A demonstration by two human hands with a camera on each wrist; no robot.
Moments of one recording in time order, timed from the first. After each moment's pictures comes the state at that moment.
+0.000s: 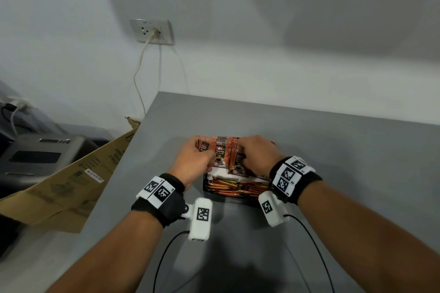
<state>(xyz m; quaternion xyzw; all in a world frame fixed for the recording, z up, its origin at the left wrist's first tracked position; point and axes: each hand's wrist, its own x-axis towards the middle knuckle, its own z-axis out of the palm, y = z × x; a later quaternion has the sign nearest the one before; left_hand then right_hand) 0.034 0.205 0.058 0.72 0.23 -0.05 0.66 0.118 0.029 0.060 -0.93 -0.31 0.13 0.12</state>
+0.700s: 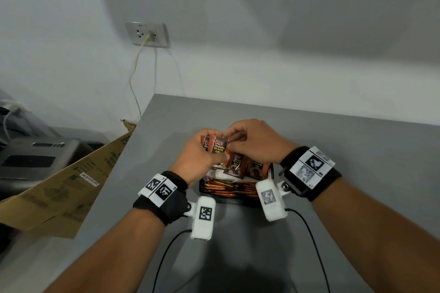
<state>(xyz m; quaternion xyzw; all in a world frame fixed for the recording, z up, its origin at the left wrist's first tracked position) 0.039 0.191 0.072 0.71 0.14 -0.02 0.69 0.118 0.025 0.114 -0.87 -0.30 0.18 0.36</state>
